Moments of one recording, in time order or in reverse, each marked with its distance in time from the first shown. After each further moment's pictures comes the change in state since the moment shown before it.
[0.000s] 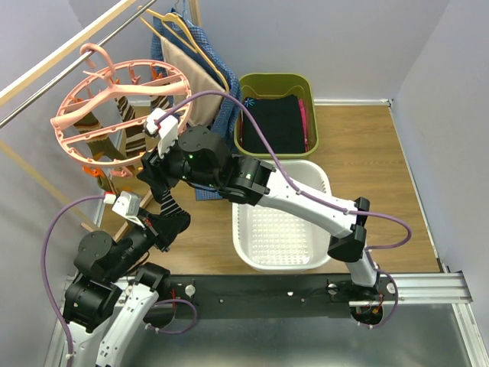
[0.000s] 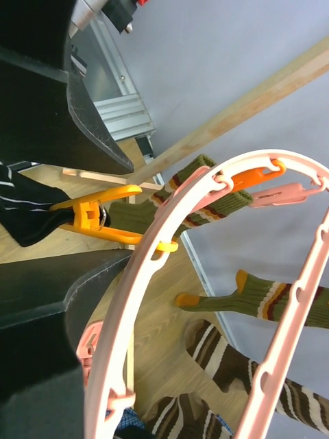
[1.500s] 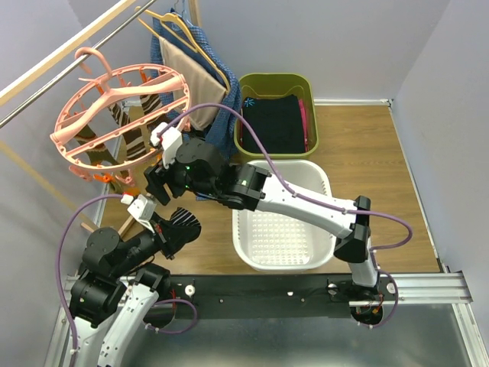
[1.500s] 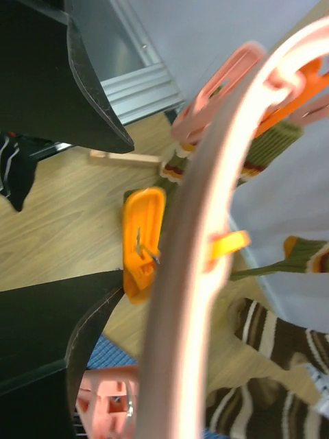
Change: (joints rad) left arm 0.000 -0.008 -0.060 0.002 0.192 0.042; right arm 0.001 -0.023 -0.155 0.020 0.066 0.032
